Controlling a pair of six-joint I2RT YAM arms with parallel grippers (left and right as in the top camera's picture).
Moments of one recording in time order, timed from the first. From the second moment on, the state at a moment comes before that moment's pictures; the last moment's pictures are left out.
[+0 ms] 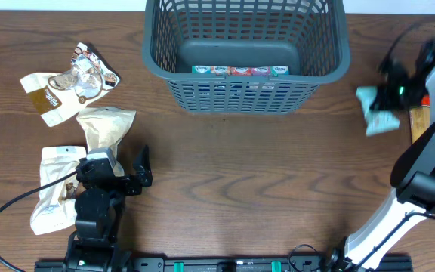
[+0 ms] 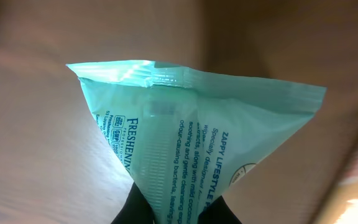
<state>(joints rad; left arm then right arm) -0.13 0.33 0.17 -0.16 -0.09 -0.28 -0.39 2.10 1.87 -1.20 -0.19 -0.47</state>
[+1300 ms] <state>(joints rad) -0.13 0.33 0.17 -0.16 -0.09 -0.28 0.25 2.29 2.38 -1.36 -0.31 -1.01</state>
